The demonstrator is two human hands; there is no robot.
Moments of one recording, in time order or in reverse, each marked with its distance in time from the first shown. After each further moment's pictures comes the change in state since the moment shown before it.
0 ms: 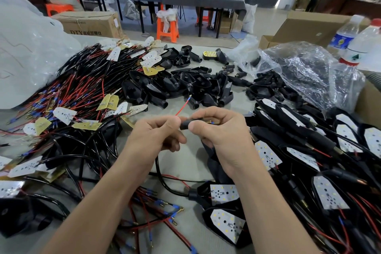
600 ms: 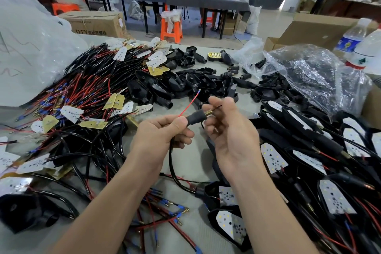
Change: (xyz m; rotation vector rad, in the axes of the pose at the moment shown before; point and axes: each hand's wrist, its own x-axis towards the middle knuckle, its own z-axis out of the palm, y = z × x) left_hand 0.002 -0.006 0.007 -0.081 0.163 -0.008; right_hand 0.003 -0.001 0.011 0.359 0.218 0.074
